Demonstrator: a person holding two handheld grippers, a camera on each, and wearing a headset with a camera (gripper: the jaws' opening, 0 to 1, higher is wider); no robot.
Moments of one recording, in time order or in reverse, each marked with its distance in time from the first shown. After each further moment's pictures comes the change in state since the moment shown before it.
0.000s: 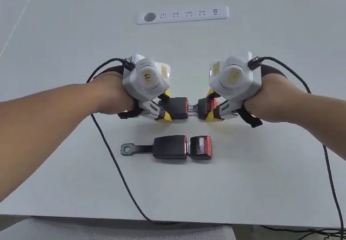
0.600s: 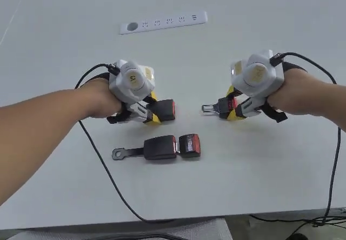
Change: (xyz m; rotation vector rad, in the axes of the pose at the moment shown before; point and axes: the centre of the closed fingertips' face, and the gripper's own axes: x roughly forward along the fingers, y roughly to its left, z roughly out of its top) left arm 0.000 0.000 0.000 -0.033 0.013 0.002; right arm -0.049 0.007 -0.076 0.023 0.086 -0.032
